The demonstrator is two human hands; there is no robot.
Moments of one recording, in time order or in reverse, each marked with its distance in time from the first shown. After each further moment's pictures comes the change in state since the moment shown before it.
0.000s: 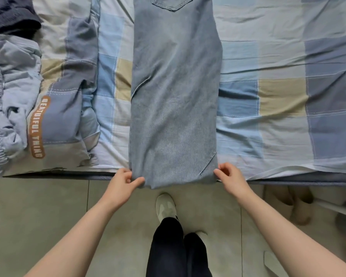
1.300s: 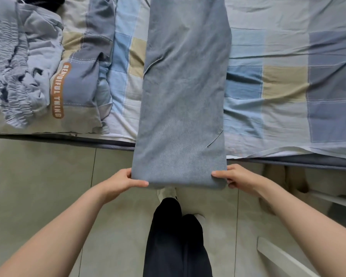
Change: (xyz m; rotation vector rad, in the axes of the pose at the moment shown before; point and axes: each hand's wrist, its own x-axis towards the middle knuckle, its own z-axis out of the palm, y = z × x) left_hand -0.068 -0.039 -0.008 -0.297 -0.482 -0.147; right_hand -0.049 0.024 -0.029 0.105 -0.629 0.216
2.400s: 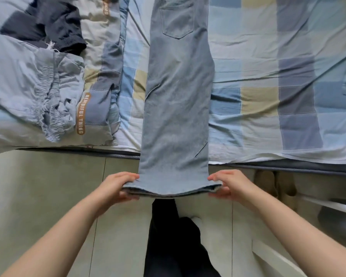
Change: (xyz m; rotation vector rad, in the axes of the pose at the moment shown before) left_hand -0.124 0.066 0.033 -0.254 0.319 -0.055; right_hand -0.132 -0.053 0.036 0.248 0.247 0.052
